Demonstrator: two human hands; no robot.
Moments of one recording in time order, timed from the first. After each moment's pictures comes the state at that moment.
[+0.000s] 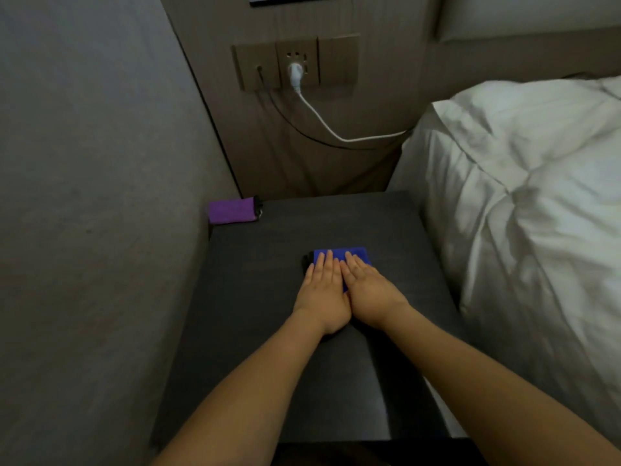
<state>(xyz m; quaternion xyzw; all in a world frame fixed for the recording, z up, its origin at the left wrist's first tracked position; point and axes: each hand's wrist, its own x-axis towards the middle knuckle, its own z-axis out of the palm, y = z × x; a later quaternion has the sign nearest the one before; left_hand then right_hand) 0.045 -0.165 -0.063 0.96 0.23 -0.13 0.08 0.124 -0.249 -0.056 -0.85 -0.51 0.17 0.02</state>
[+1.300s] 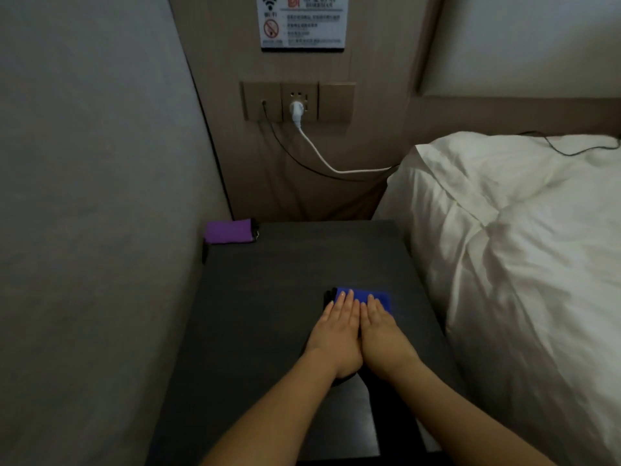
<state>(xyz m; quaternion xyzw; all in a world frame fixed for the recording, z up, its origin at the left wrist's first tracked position) 0.029 -0.201 -0.057 0.98 0.11 -0.13 0.05 0.095 -0.285 -0.058 -0.89 -0.42 0.17 -0.06</state>
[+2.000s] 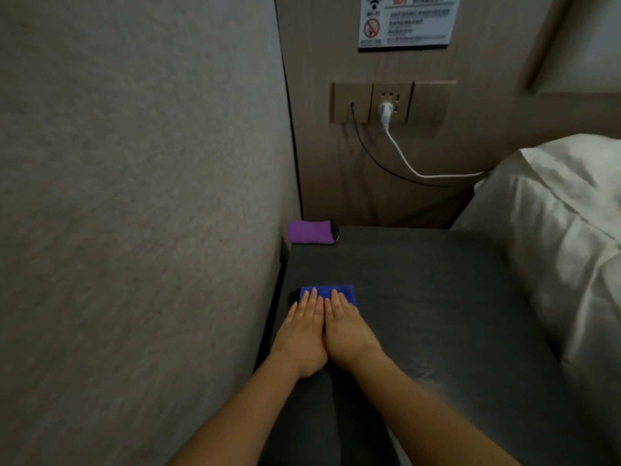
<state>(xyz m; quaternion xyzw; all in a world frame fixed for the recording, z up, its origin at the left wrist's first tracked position) -0.093 -0.060 -0.061 0.95 0.27 -0.13 0.07 -0.008 -0.125 -0.058 -0.82 -0.54 0.16 -0.02</state>
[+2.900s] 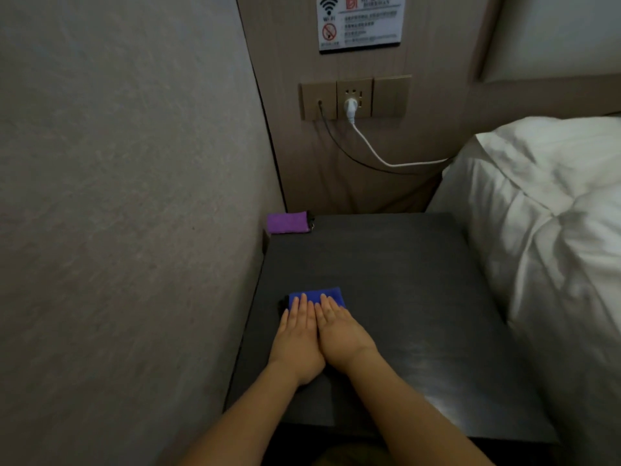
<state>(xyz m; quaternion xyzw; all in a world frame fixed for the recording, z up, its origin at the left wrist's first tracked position) -0.096 -0.134 -0.059 0.93 0.32 -0.15 0.07 -0.008 -0.194 -0.059 -0.80 -0.57 0.18 -0.01</state>
